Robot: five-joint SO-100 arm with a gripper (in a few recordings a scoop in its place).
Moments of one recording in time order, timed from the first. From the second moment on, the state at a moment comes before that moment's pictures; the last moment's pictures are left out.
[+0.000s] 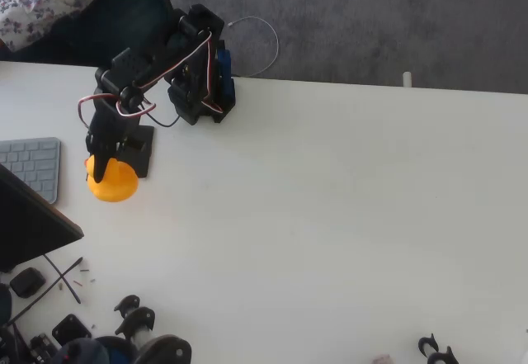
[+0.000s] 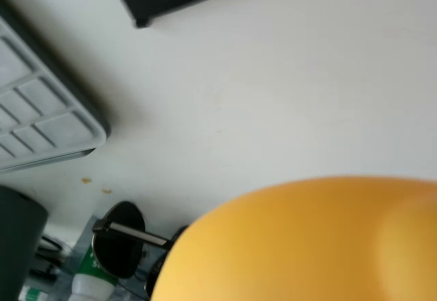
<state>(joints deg) 38.9 122.8 114.1 66.5 -35.6</state>
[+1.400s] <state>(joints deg) 58.0 120.7 133.9 51.9 -54.0</state>
